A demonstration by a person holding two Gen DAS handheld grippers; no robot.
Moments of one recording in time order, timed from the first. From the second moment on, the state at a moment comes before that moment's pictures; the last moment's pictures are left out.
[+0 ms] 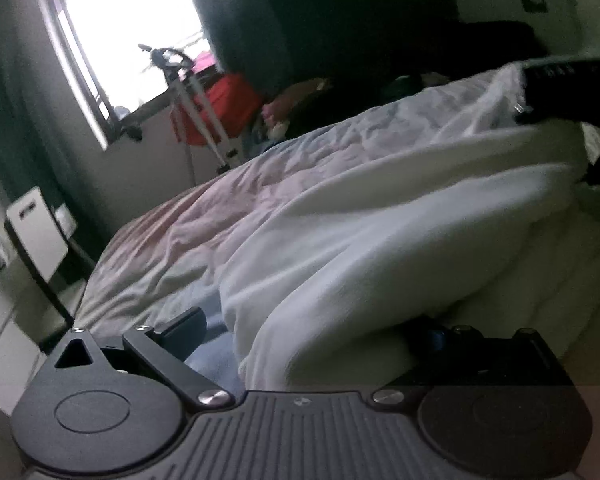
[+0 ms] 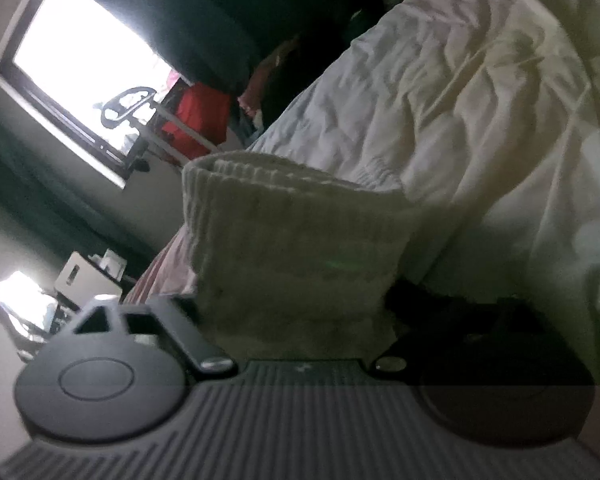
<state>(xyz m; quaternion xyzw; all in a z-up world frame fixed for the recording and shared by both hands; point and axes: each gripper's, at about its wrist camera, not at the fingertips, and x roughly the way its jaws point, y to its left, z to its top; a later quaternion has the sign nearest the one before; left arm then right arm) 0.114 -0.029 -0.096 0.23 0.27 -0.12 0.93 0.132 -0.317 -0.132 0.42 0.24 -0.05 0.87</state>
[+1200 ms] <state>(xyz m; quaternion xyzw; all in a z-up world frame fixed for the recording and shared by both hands) 0.090 0.021 -0.086 0.07 0.33 -0.06 0.94 0.043 -0.321 -0.124 0.46 0.23 -0.10 0.85</state>
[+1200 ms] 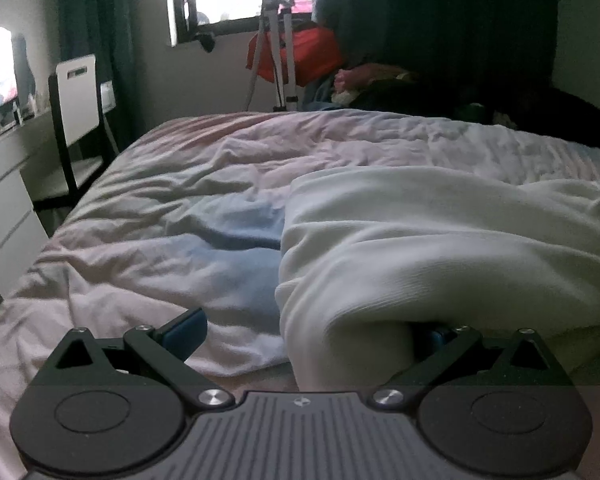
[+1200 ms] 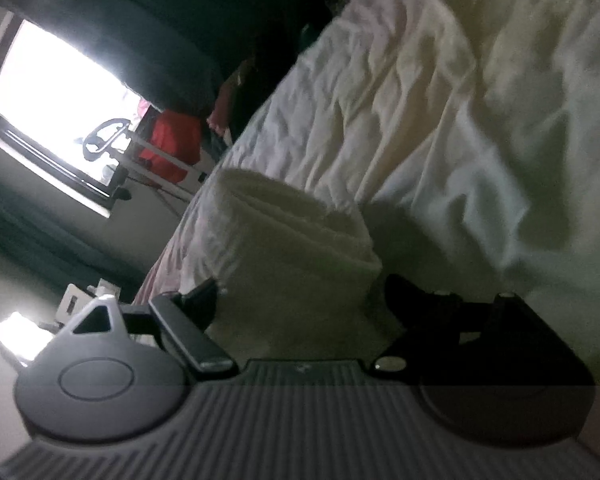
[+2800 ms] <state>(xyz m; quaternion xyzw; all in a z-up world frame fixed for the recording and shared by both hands) 0.098 0.027 -0.094 0.00 0.33 -0.07 0.94 0.073 -0.340 -0.094 0.40 0.20 -0.08 0.89</state>
